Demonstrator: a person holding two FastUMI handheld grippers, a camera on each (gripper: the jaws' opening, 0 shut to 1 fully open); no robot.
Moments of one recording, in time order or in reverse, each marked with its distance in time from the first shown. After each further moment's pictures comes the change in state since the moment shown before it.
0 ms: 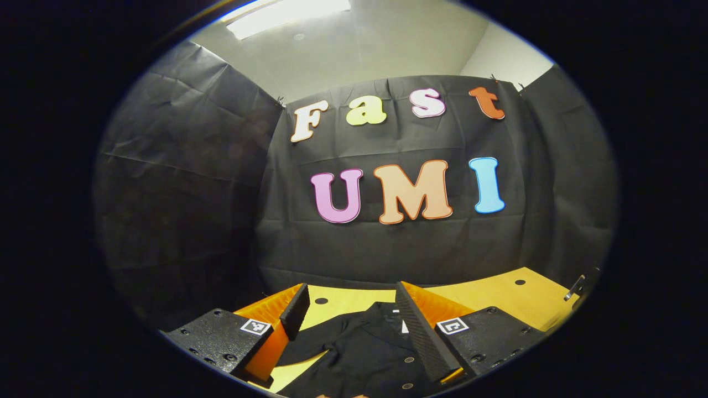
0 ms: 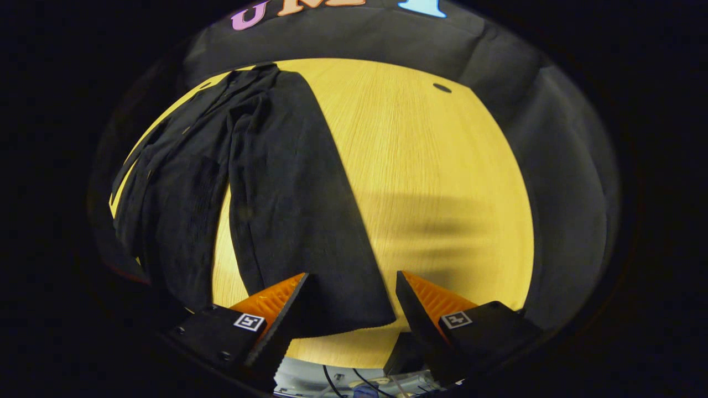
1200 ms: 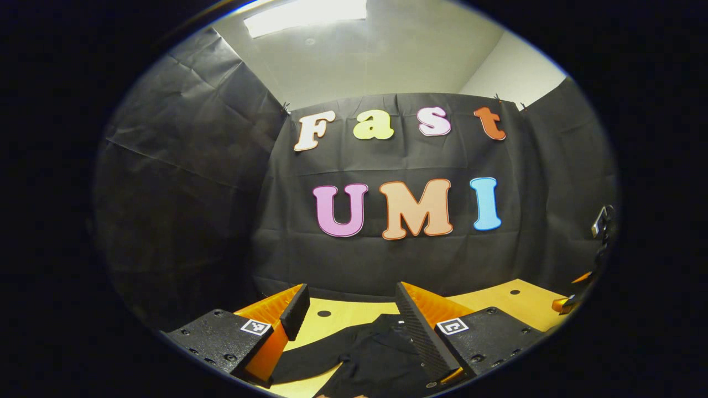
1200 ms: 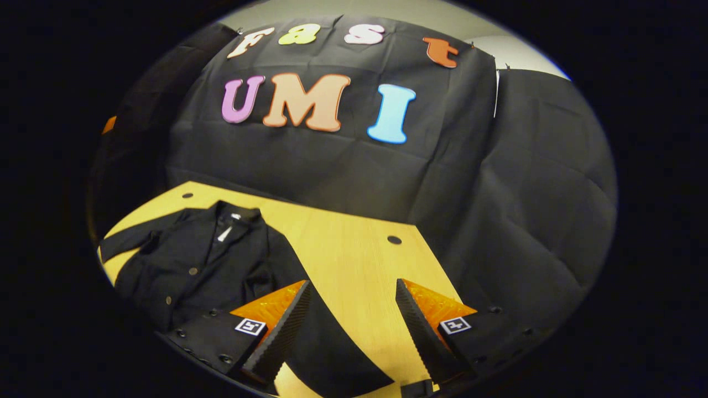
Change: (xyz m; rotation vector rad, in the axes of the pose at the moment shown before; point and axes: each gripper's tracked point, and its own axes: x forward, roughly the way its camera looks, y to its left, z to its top) left arm 0.010 0.065 0.018 -0.051 -0.075 -0.072; right arm -0.136 0.020 0.147 0.094 -0.743 -0.320
